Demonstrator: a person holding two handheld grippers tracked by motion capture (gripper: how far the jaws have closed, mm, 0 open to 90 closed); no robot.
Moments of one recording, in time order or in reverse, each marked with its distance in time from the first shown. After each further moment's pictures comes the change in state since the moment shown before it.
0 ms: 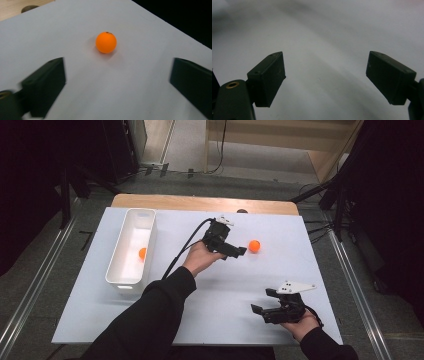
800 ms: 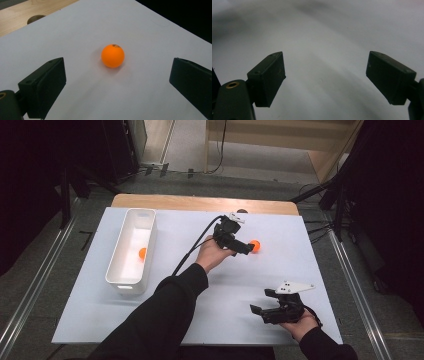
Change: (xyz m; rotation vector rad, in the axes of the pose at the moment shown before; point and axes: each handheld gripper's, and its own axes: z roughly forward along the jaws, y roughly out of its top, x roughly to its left) left arm -0.007 0.019 0.027 -0.002 0.066 0.015; right arm 0.001 0.000 0.002 -0.002 0.007 -0.004
